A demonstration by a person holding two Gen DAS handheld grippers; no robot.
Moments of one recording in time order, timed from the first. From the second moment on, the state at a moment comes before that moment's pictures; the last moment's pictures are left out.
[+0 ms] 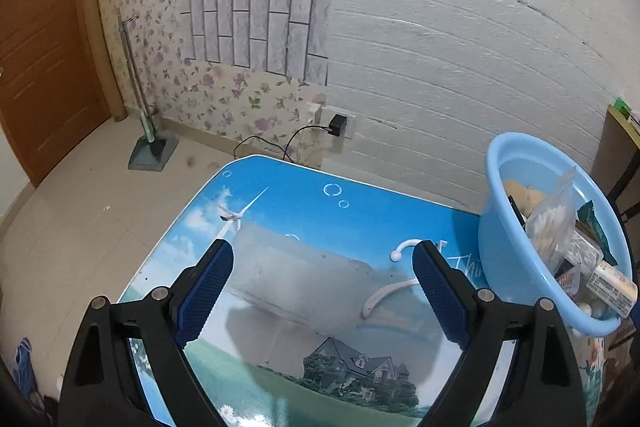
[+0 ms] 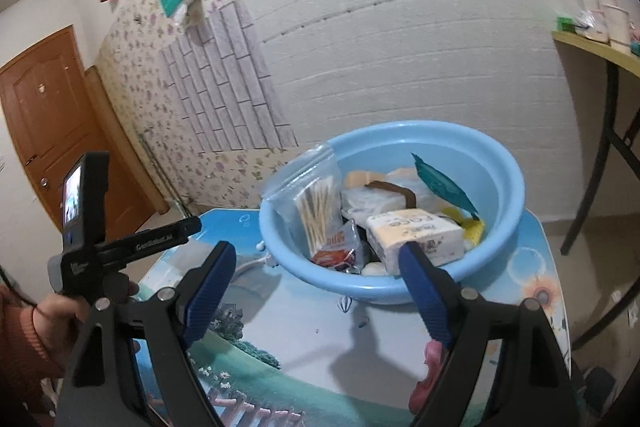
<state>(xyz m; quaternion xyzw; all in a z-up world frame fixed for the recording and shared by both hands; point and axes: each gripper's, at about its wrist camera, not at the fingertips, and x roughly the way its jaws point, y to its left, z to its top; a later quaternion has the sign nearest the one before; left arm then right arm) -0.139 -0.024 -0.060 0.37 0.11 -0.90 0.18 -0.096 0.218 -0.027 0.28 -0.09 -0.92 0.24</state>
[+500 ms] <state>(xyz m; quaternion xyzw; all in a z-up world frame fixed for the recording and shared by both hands) -0.157 -0.001 -0.071 0.40 0.06 -0.89 0.20 -0.106 0.242 -0.042 0.27 -0.12 -0.92 0.27</state>
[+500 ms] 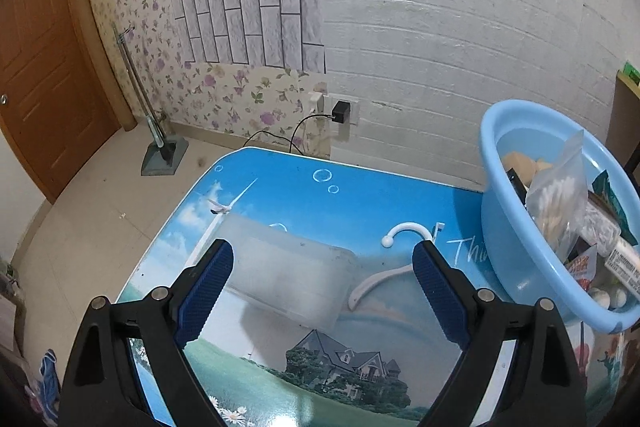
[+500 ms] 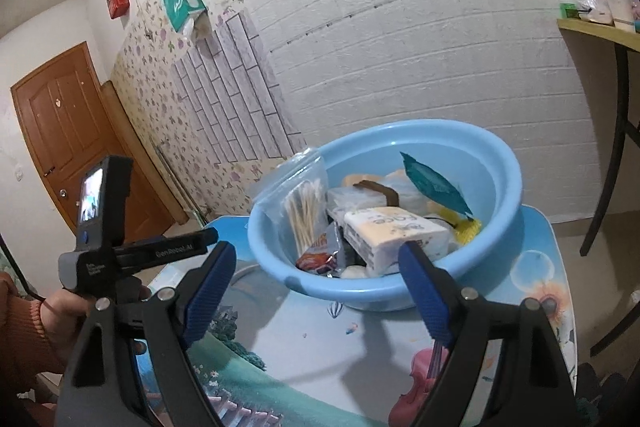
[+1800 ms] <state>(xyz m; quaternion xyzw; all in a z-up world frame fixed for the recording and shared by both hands) -0.067 -0.103 -0.083 0.39 0.01 -0.91 0.10 -0.050 0.132 -0.010 0.30 -0.06 -0.93 0.20</state>
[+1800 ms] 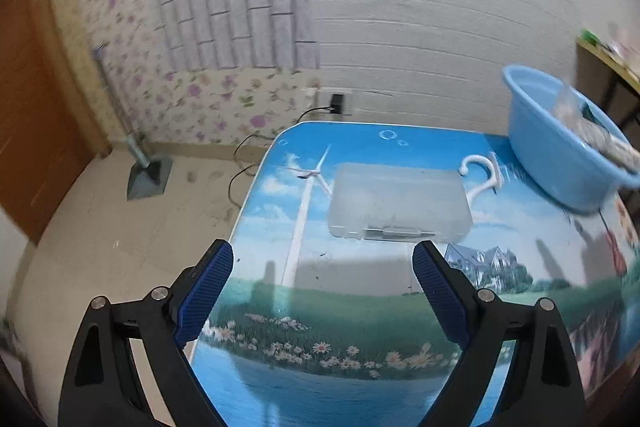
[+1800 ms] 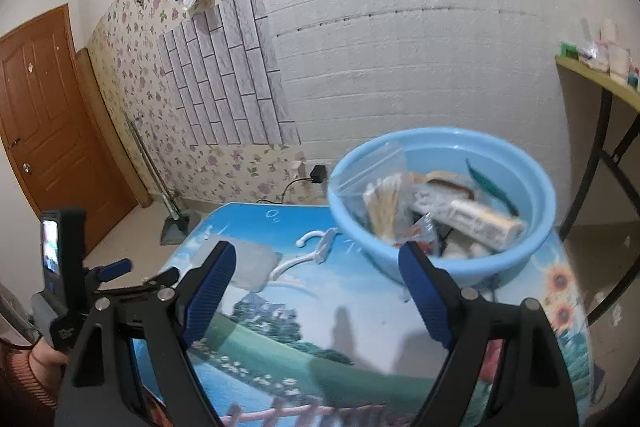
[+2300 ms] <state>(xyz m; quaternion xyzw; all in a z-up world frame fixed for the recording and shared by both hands) -0.074 -0.107 -0.101 0.40 0.07 -0.91 0.01 -0.055 0.127 -0.065 0.39 -0.08 -0.90 0.16</state>
